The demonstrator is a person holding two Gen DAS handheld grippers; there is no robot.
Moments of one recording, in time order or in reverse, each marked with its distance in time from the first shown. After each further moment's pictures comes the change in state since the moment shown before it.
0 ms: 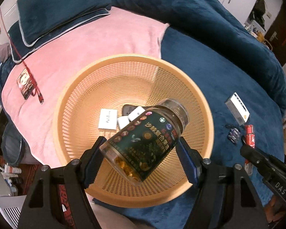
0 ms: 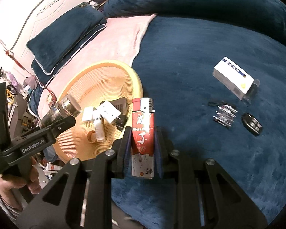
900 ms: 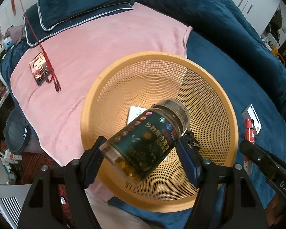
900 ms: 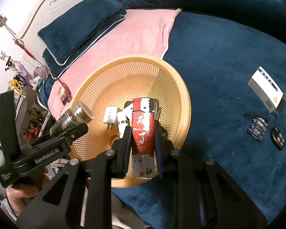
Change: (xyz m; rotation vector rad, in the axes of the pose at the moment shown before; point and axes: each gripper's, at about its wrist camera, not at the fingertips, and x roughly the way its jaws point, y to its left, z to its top) left arm 0.008 0.055 0.003 -0.110 0.013 0.044; right arm 0.035 0.051 0.015 -0.061 0.051 0.085
